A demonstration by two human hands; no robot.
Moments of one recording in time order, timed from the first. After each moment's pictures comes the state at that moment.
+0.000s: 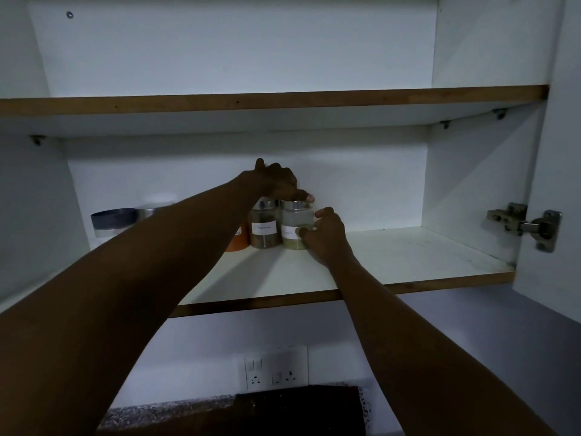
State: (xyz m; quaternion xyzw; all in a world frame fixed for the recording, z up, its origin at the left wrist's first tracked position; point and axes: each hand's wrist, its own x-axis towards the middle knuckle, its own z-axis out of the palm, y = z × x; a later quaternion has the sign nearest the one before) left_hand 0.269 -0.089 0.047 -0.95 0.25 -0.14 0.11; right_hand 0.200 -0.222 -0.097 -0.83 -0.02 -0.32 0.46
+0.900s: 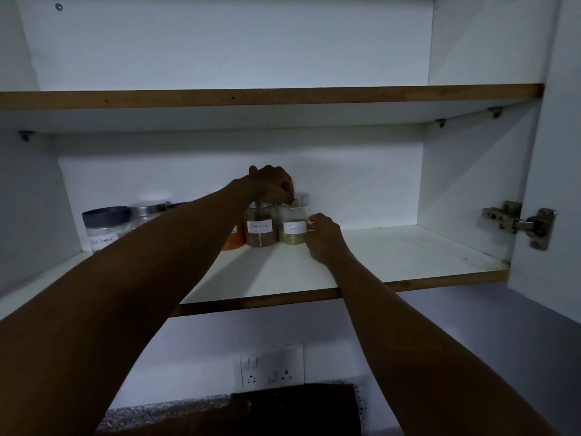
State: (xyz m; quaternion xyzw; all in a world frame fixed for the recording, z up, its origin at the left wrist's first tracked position) left_hand 0.280 -0.079 0.030 -0.94 0.29 -0.18 -0.04; right_hand 0.198 -0.227 -0.094 -0.86 0.02 -0.22 0.46
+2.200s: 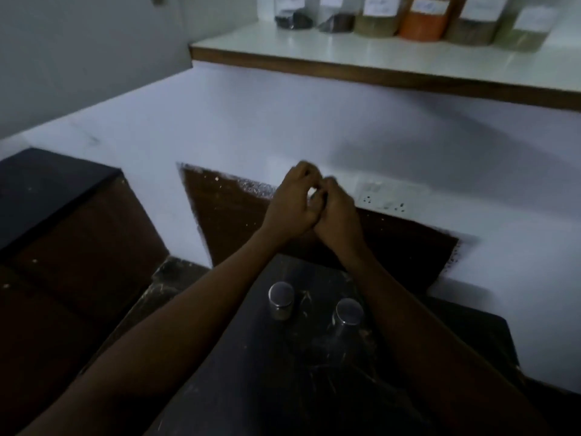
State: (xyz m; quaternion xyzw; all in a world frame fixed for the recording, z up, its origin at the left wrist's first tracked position) left_hand 0.014 0.155 -0.331 -0.88 0.15 -0.31 -0.34; right_hand 0.032 0.031 -0.351 -0.86 -0.22 -0.15 0.44
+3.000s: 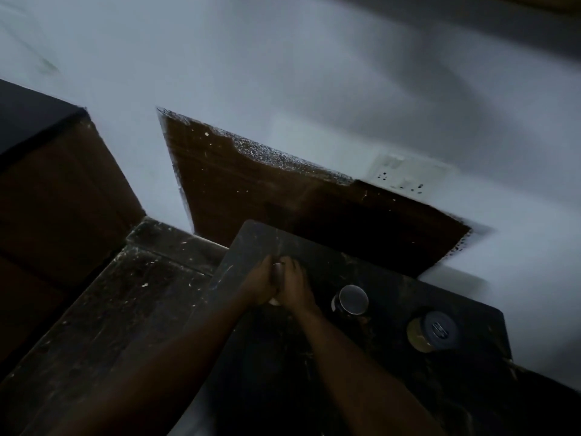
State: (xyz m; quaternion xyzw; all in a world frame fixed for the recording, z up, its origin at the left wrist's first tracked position) left_hand -0.029 0.224 -0.597 -0.89 -0.09 0.17 -0.41; right_hand -0.008 0.096 -0.602 -0.95 -0.14 0.17 0.21
